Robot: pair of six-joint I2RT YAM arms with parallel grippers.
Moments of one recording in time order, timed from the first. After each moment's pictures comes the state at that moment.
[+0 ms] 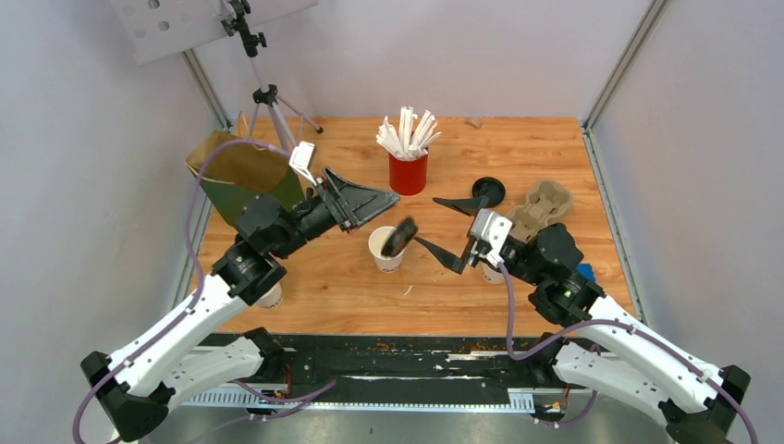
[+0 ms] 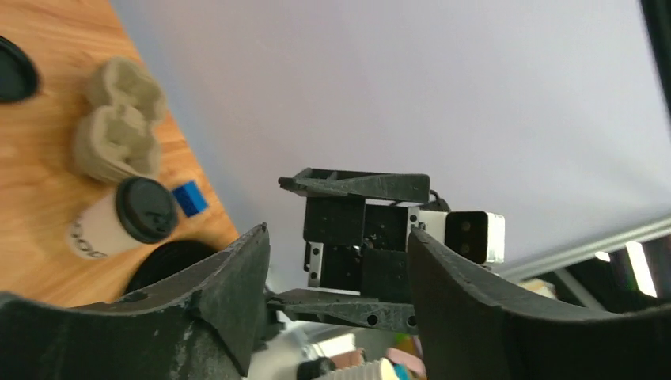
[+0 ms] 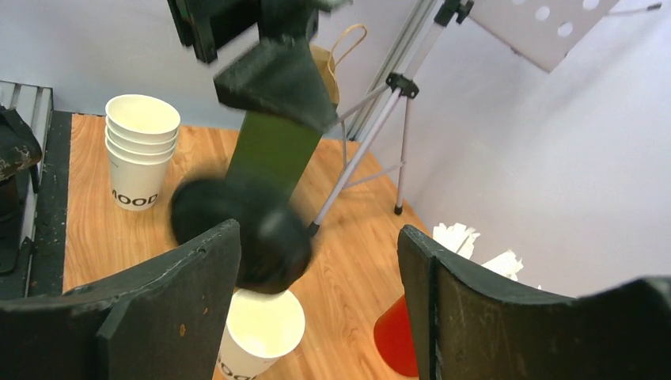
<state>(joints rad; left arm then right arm) -0.75 0.88 0.88 0.21 0.26 -1.24 0.86 0.76 0.73 0.26 -0.33 -0.39</state>
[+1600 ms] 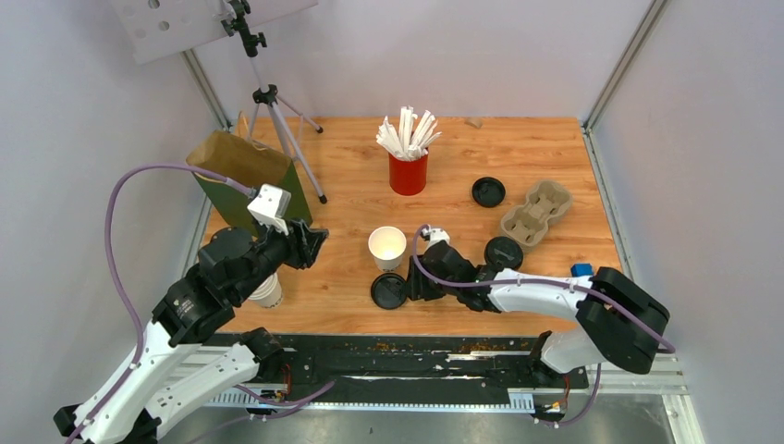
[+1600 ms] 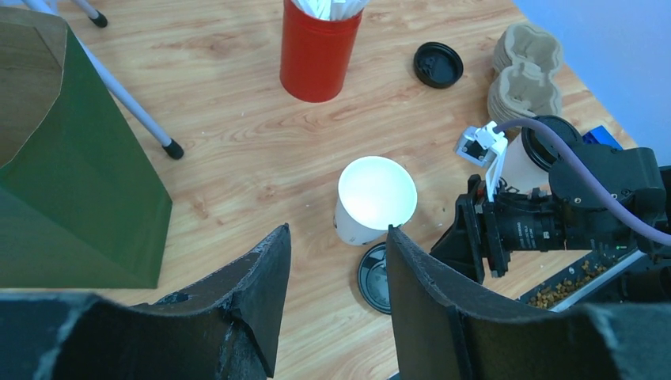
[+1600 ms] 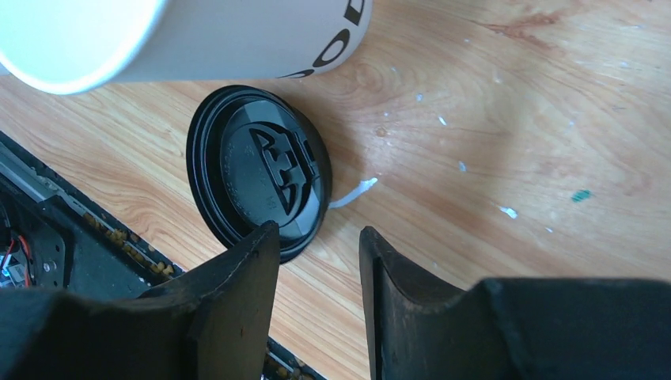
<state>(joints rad) -0.75 0.59 0.96 -0.61 -0.21 -0.26 0.96 1.38 0.60 0.01 0.05 0.72</state>
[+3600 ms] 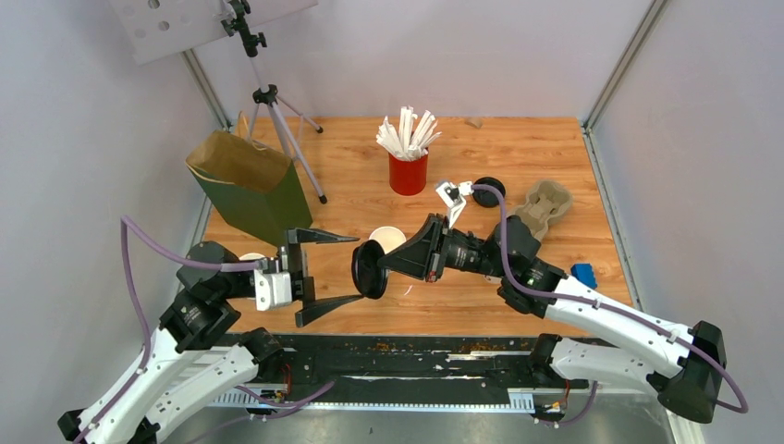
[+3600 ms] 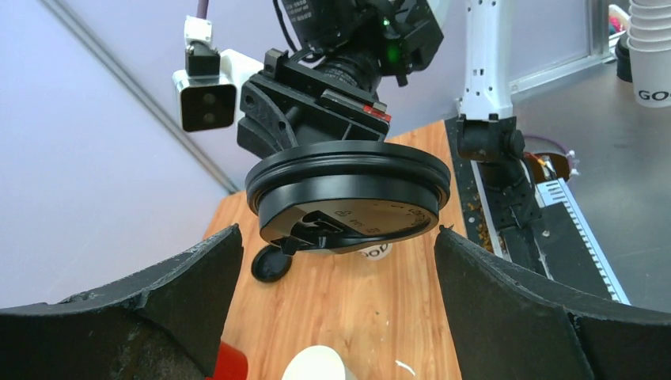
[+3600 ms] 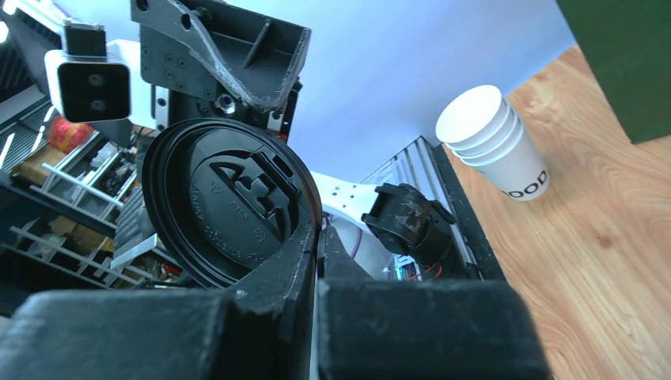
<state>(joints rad) -0.75 0.51 0.85 -0.16 0.76 0.36 0.99 0.97 0.79 0.34 -0.42 0.87</state>
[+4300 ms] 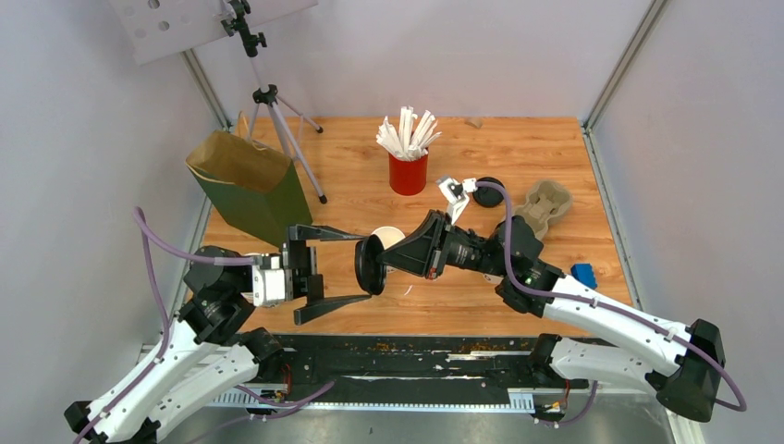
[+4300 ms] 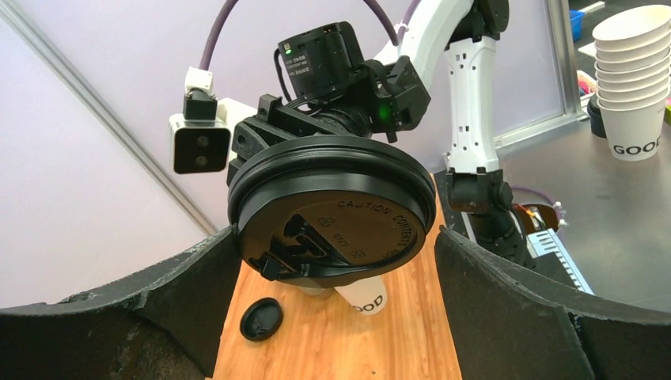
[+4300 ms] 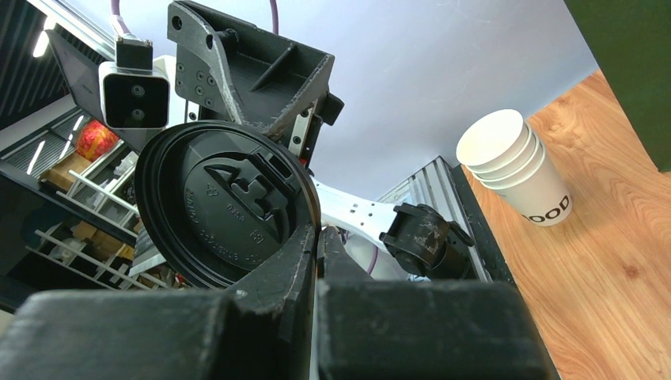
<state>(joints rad) -0.75 0.55 0.74 0.20 0.85 0.19 0.99 0.99 0.79 0.45 -0.43 0.92</state>
